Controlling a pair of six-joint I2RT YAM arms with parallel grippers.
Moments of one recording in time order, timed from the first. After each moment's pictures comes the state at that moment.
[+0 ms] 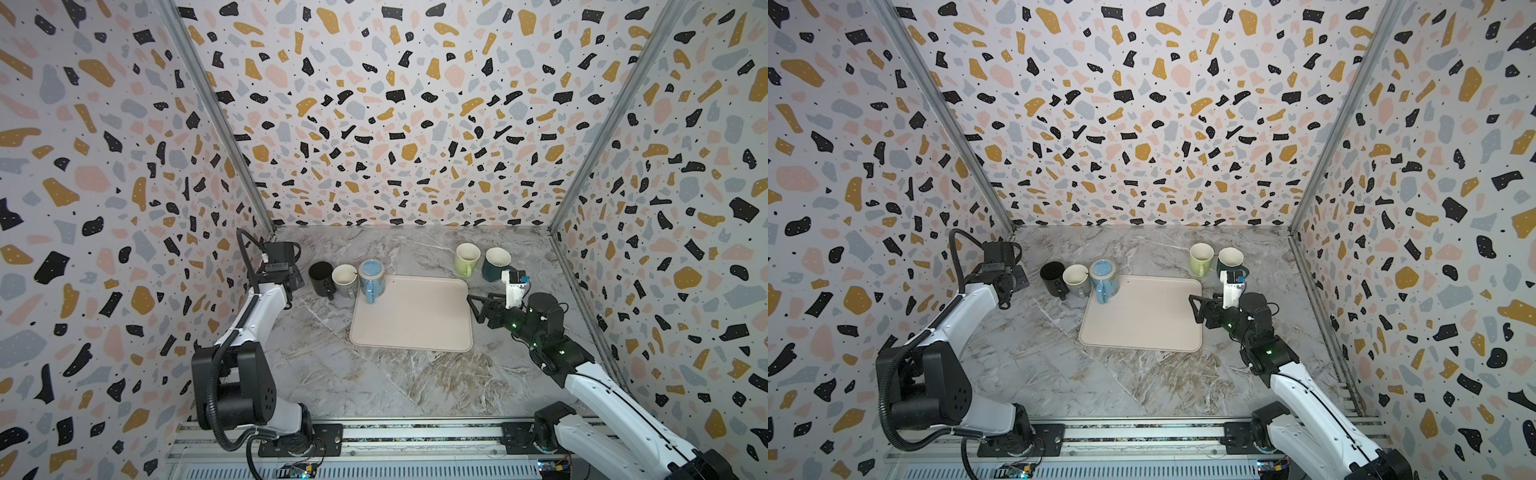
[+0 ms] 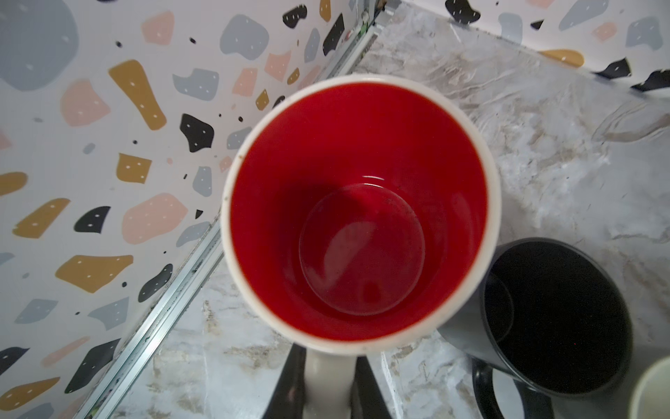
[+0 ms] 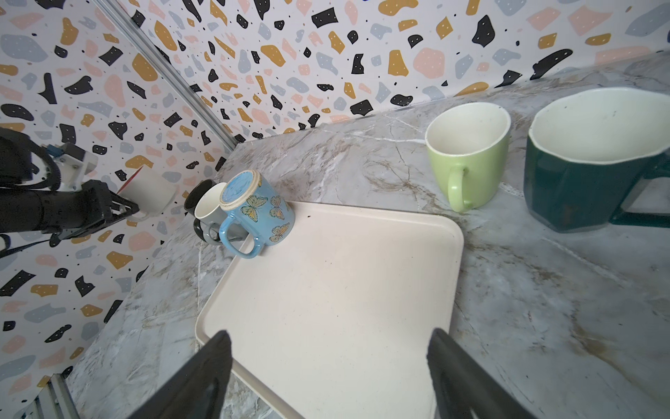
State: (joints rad) left arm 0.11 1.49 1.07 -0.48 -0.34 -0.32; right arm 0.40 0.84 0.53 0.00 -0.22 0.41
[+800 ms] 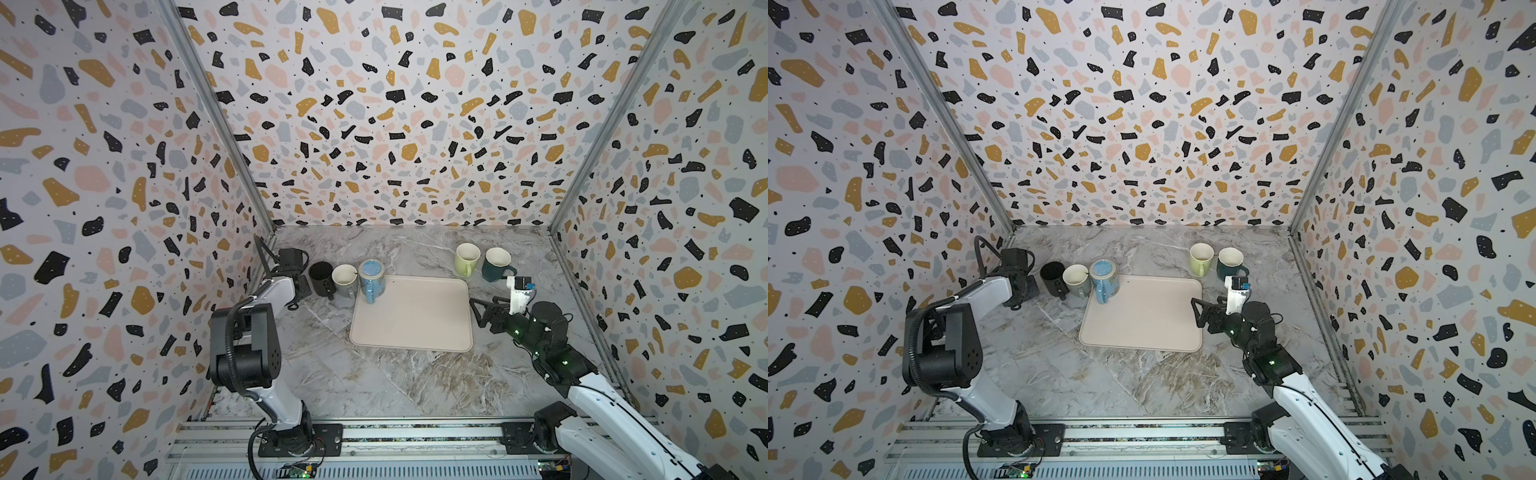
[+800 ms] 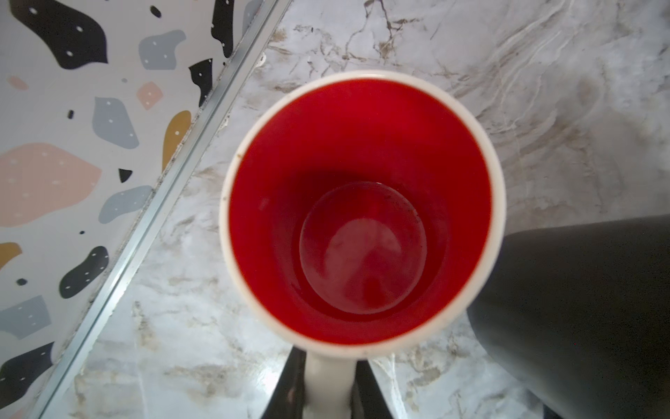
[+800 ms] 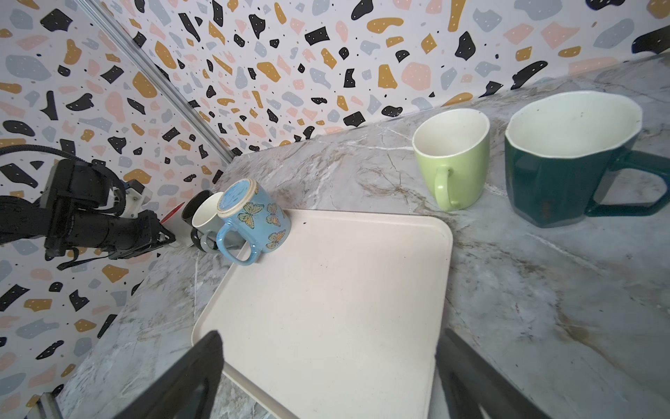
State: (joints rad) left arm 0.11 1.71 1.09 -0.43 -0.30 -0.31; right arm 0.41 0.76 0.47 0.02 -0.16 0.43
